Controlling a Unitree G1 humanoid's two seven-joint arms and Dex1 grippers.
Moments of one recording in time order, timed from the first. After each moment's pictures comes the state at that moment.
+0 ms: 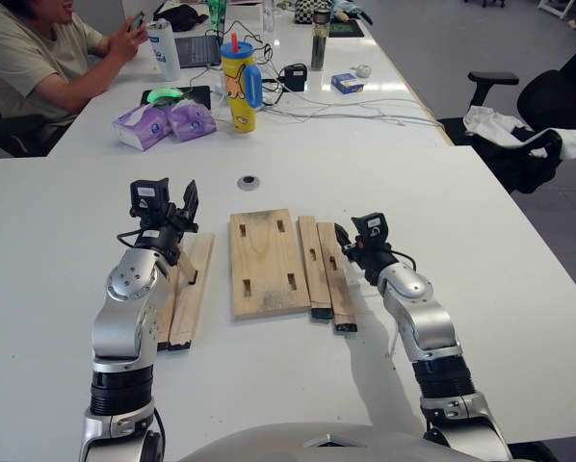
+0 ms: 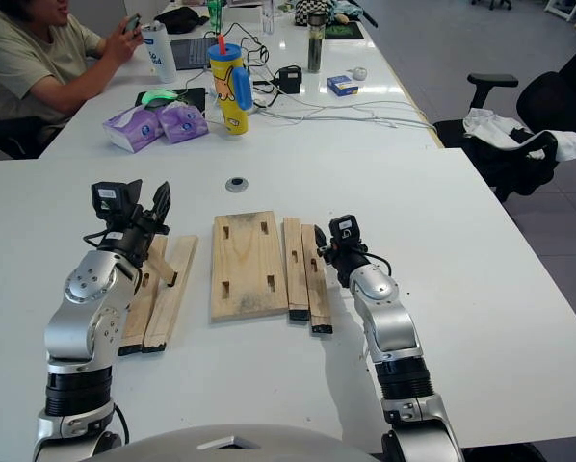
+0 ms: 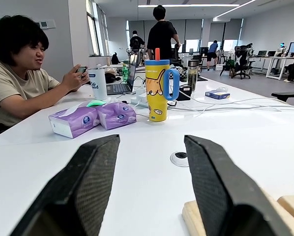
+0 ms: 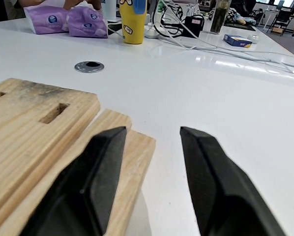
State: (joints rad) left arm -0.13 0.23 0.10 -0.34 -0.20 0.42 -0.07; right arm -0.18 -0.16 0.07 -0.03 0.07 0.35 0.21
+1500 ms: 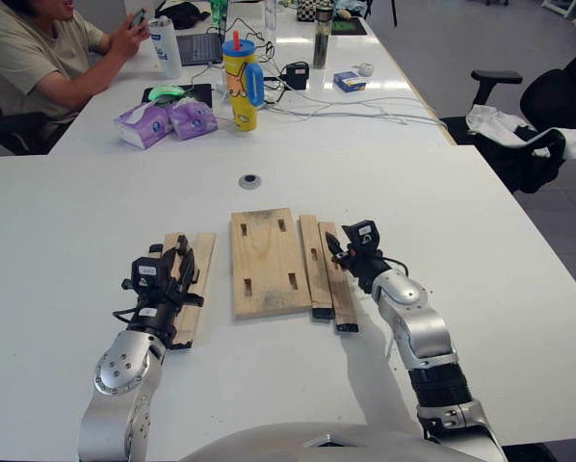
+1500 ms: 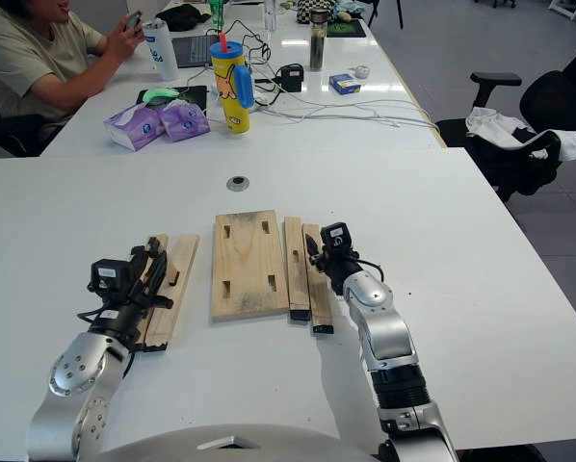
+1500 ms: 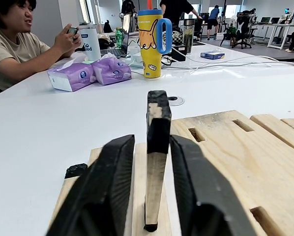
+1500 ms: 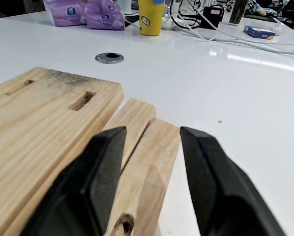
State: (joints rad) left arm 0.36 0.18 0.06 -0.61 -0.14 0.35 -0.13; right arm -0.15 -0.14 0.11 -0.07 0.05 0.39 0.25
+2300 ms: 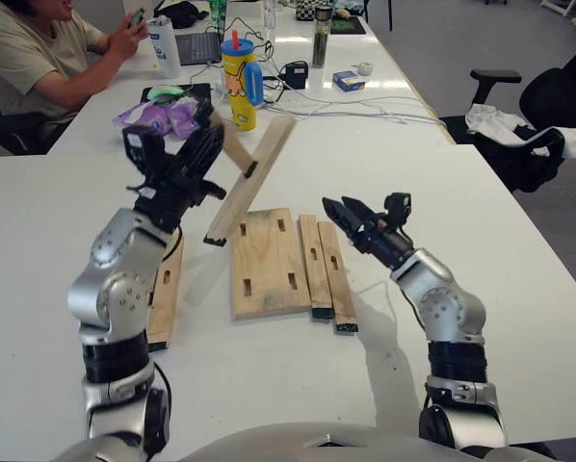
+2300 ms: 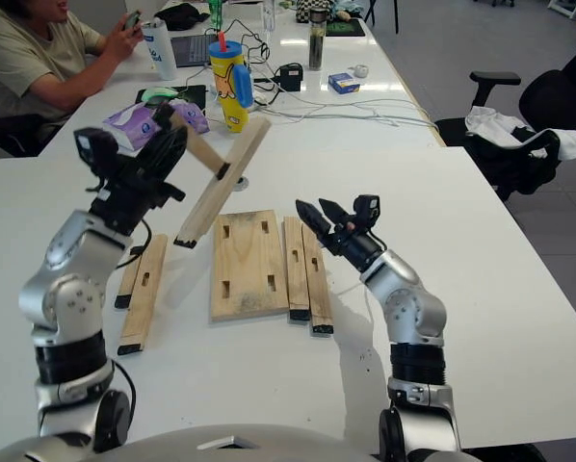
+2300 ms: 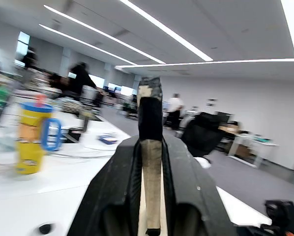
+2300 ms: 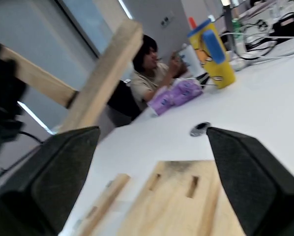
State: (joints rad) left arm -0.46 0.26 0.25 -0.25 -0.76 0.62 -0.43; right arm -0.31 -0.15 -0.25 -0.04 0.86 0.69 0.63
